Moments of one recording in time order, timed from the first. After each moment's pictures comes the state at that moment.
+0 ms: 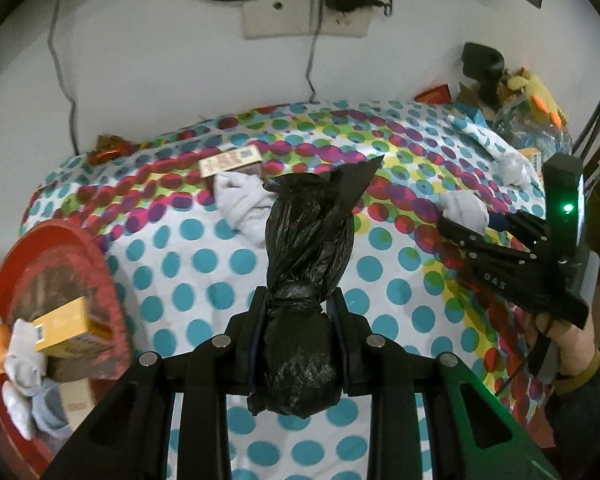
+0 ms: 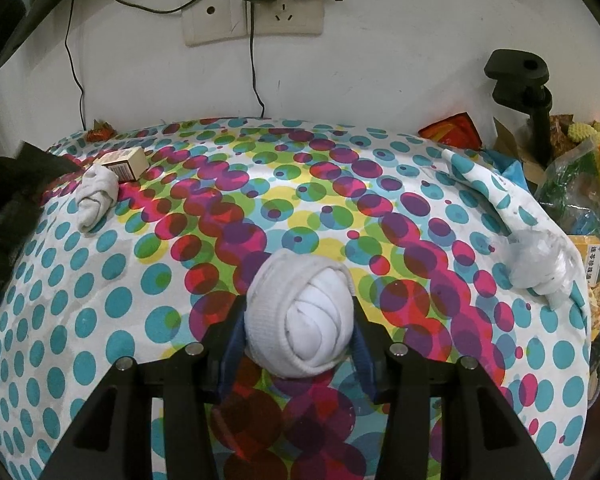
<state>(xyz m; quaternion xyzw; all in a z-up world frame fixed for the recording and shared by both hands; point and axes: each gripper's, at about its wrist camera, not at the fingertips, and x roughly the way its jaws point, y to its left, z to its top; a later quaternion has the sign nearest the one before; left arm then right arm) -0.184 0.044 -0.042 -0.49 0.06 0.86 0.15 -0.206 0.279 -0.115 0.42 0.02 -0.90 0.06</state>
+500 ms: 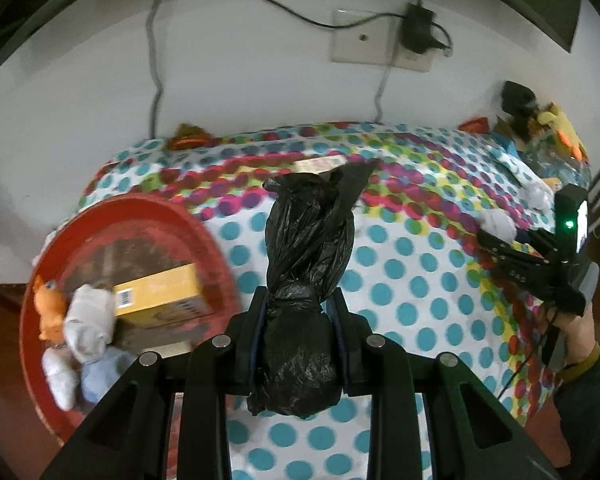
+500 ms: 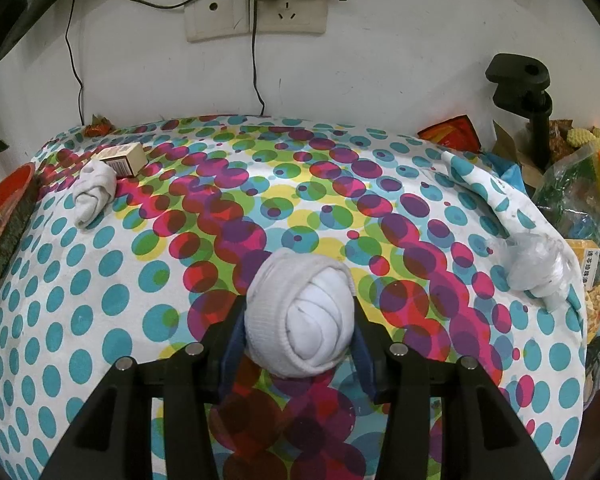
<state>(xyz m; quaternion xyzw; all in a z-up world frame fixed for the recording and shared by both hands) -0.159 -0.034 -0.013 -0.48 0.04 0.87 0.08 -0.207 0.275 -0.117 0.42 0.03 -0.90 0.06</state>
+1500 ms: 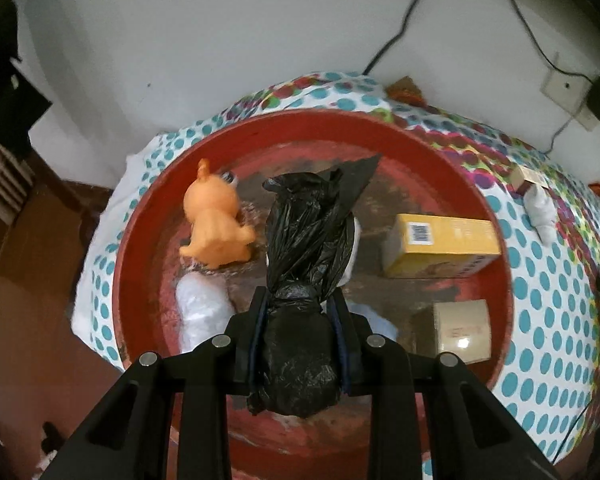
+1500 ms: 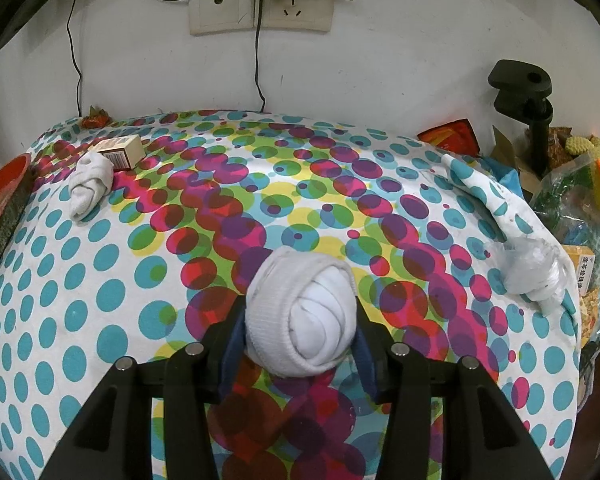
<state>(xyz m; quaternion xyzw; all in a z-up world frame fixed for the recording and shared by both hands) -0.138 -0.236 -0.061 -0.51 -0.05 0.85 -0.10 -0.209 0.271 -0.117 0.43 0.05 -0.90 0.05</state>
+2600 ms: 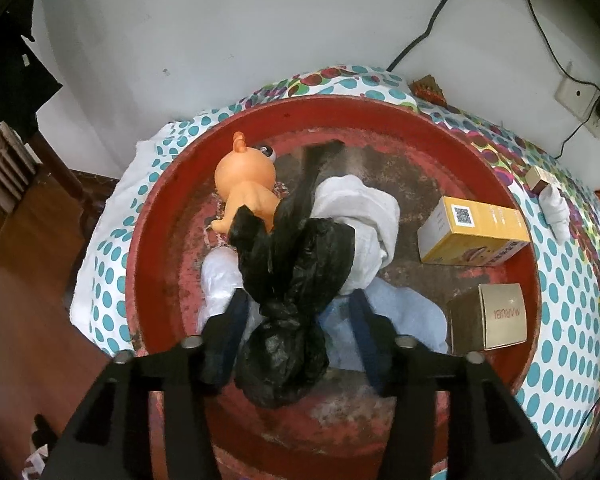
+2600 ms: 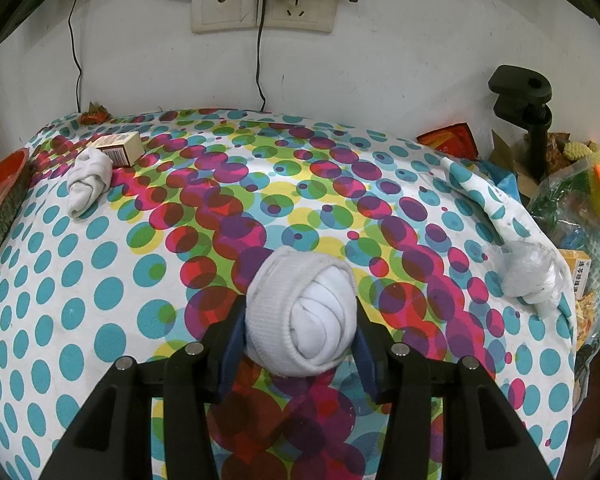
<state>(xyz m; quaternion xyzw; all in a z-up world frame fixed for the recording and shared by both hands) -0.123 -0.257 -0.073 -0.50 -0.06 0.86 -0.11 -0.210 0.267 -0.117 0.43 0.06 -0.90 0.05</state>
